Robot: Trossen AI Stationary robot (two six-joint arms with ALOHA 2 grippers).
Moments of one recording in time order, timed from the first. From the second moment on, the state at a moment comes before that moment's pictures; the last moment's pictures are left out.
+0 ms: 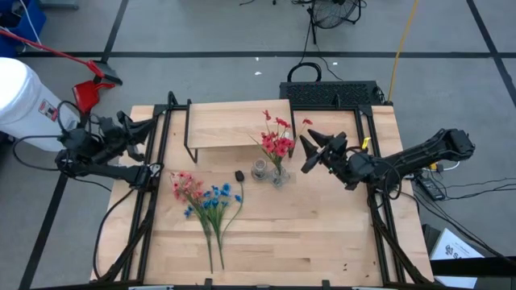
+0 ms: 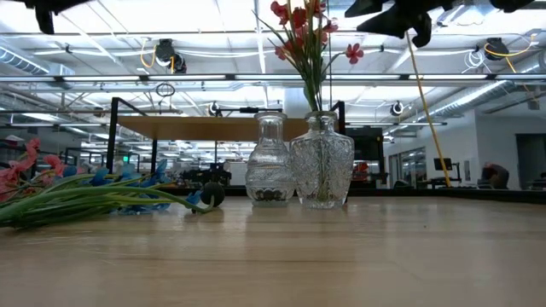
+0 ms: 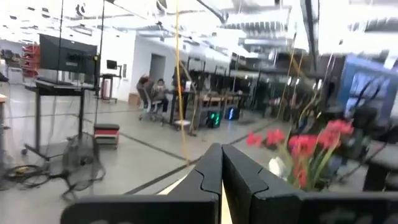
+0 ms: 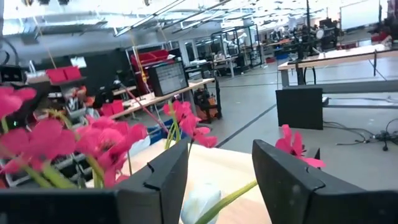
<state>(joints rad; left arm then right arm) -0.17 0.01 0.61 -0.31 -0.68 -0.02 0.25 1.10 0.60 0.65 1.05 0.13</state>
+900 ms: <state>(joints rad) -0.17 0.51 0.61 0.34 -0.71 -0.63 0.26 1.04 0.60 0.67 1.04 -0.10</state>
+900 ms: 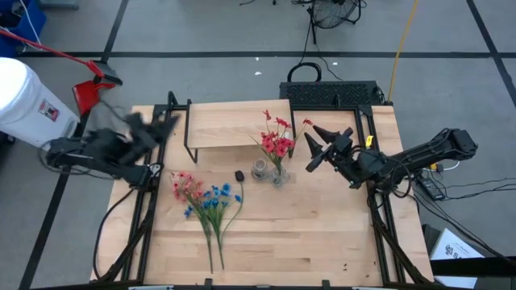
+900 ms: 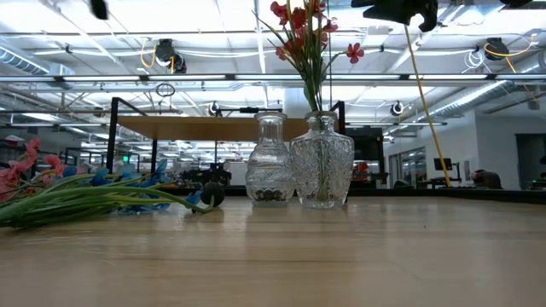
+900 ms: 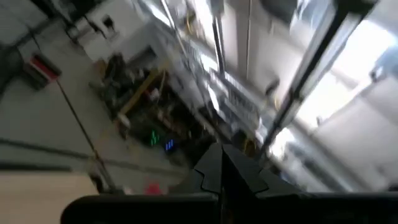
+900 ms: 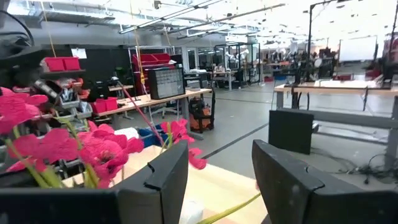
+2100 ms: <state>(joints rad) -0.31 1.32 0.71 0.08 0.04 -1.40 0.34 0.89 0.60 0.43 1.21 -0.36</state>
